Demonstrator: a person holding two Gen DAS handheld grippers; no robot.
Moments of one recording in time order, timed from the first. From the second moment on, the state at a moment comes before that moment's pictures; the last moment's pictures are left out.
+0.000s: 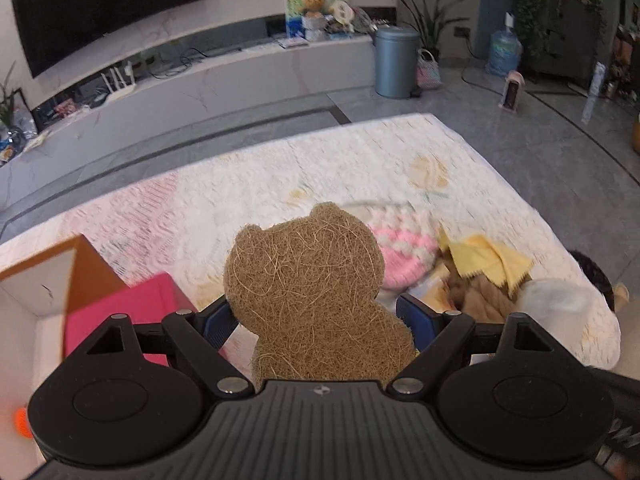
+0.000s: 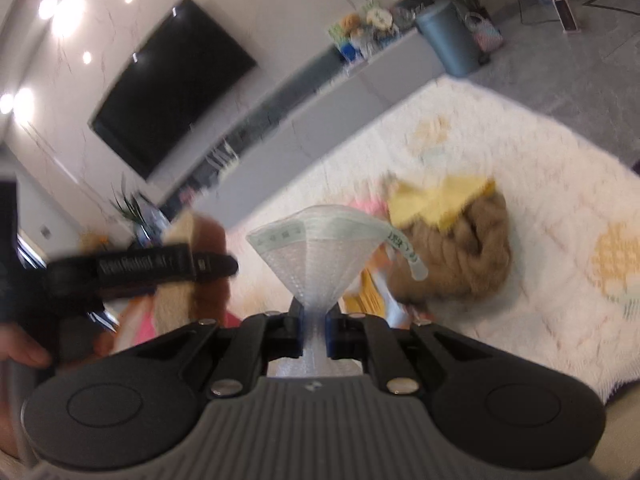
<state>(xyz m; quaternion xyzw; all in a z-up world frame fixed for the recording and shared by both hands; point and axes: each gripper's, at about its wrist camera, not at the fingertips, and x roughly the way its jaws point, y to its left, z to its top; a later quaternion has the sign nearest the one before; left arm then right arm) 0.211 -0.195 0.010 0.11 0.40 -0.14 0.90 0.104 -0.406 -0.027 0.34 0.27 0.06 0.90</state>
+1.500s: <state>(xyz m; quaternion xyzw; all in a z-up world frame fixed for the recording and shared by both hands) 0.246 0.199 0.009 -0.21 0.34 0.05 0.92 0.268 -0.034 0.127 0.03 0.31 0.23 0.92</state>
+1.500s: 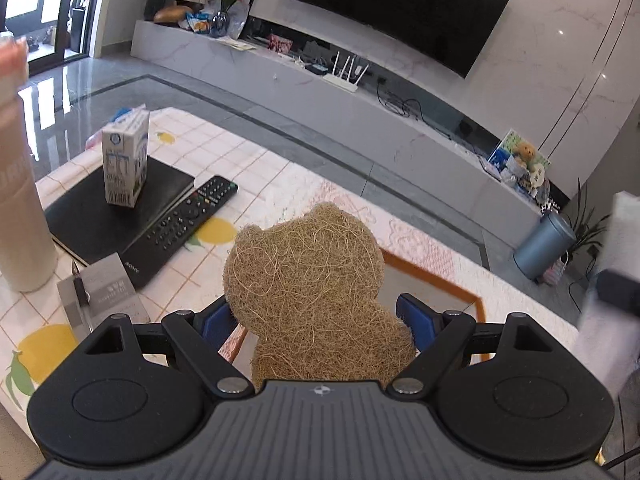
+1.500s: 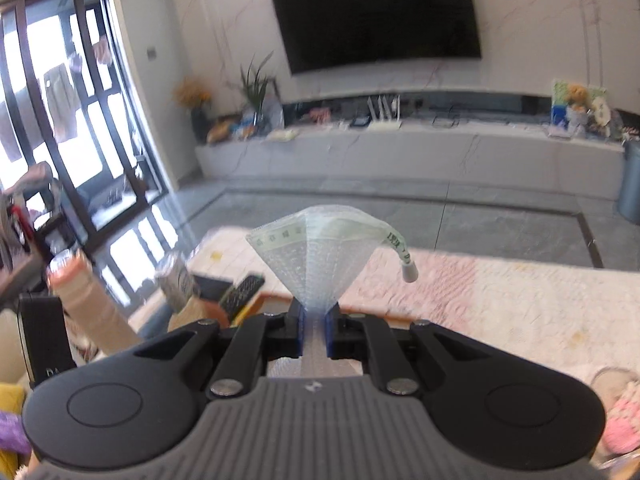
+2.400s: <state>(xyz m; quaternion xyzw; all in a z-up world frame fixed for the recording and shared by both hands) 0.212 0.152 -0.014 0.02 0.46 -0.03 0.89 0.281 0.000 0.056 -0.03 0.41 0.24 0.88</state>
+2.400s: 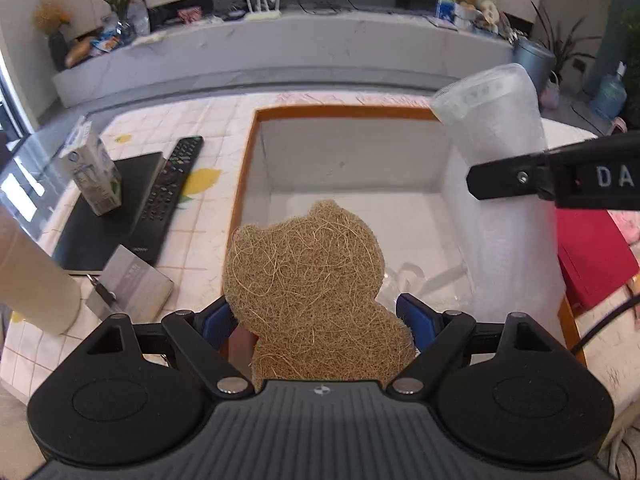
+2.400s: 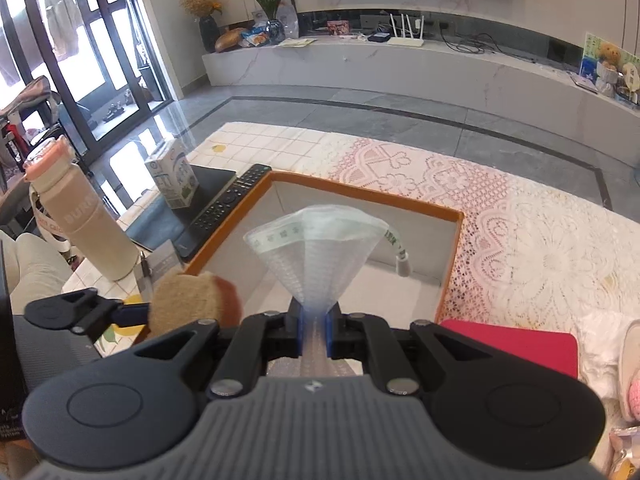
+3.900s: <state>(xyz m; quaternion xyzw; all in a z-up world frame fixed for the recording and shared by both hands) 0.213 0.191 -0.001 -0.08 0.37 0.03 0.93 0.324 0.044 0.015 -0.11 0.44 0.20 0.87</state>
